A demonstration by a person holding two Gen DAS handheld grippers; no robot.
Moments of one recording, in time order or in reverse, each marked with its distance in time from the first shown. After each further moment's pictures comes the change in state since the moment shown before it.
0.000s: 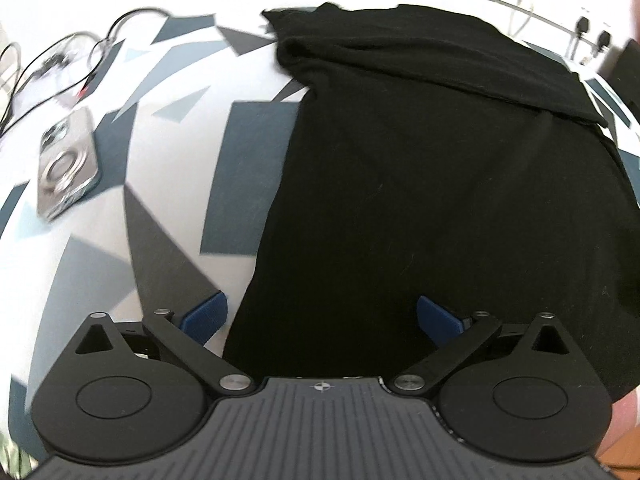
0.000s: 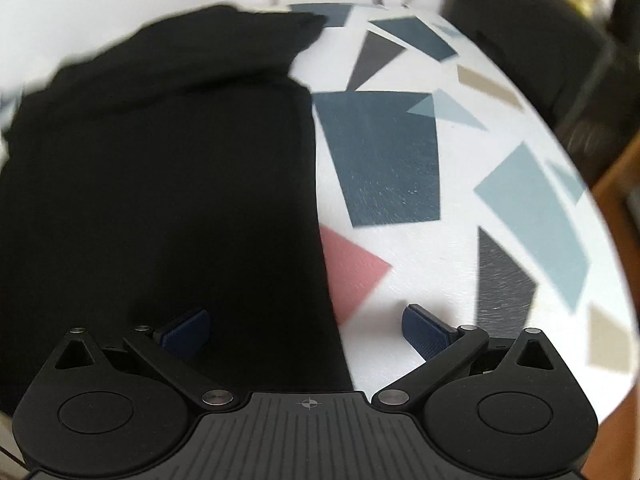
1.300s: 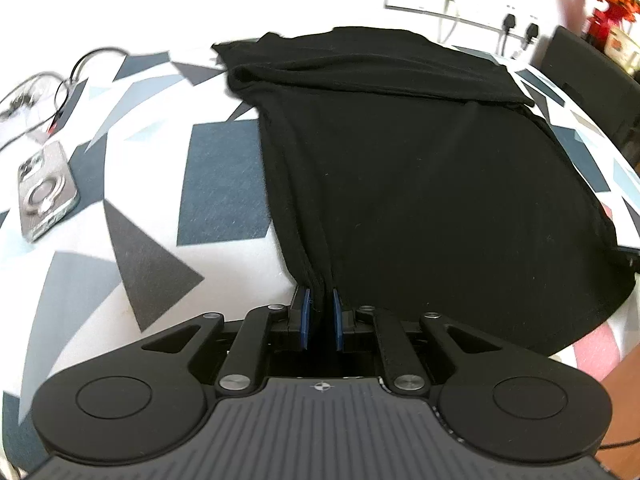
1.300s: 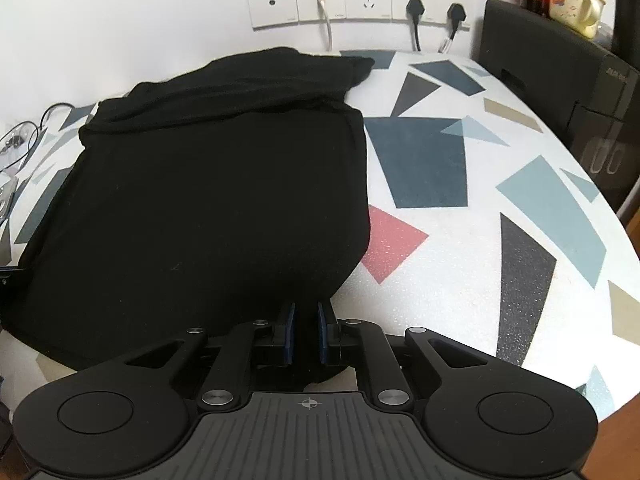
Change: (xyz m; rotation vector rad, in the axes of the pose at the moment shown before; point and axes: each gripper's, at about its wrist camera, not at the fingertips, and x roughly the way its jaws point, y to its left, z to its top) left arm -0.031 -0.006 -0.034 0.112 -0.098 -0.130; right arm -0.037 0.004 -0.060 -0.038 -0.171 0.151
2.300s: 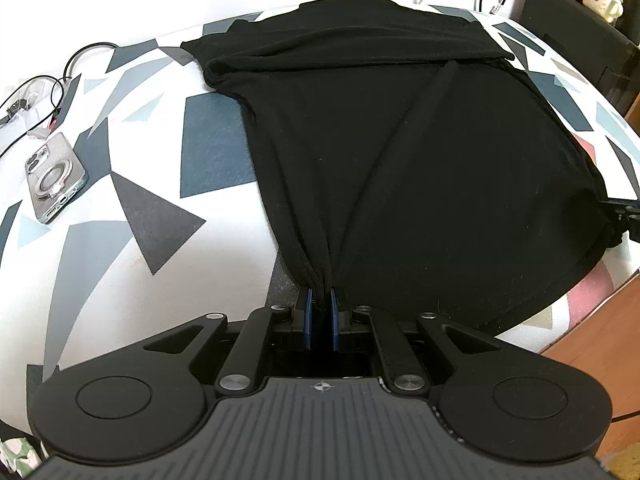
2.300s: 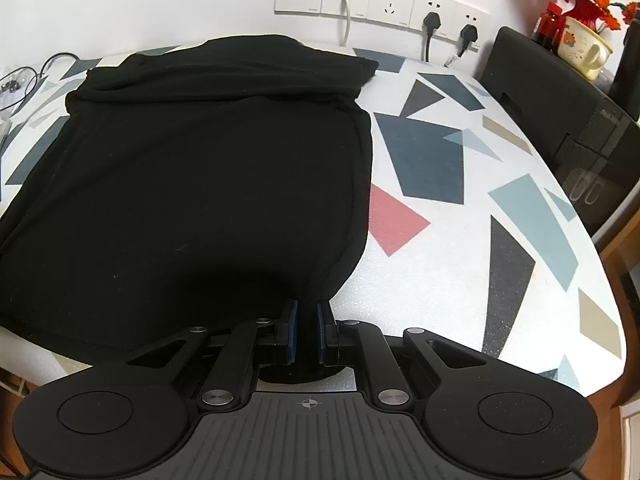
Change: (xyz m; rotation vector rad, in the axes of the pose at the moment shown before) left arm -0.022 -0.013 -0.025 0.111 0.082 0.012; right arm -0.012 0.030 -0.018 -0.116 0.048 -0.090
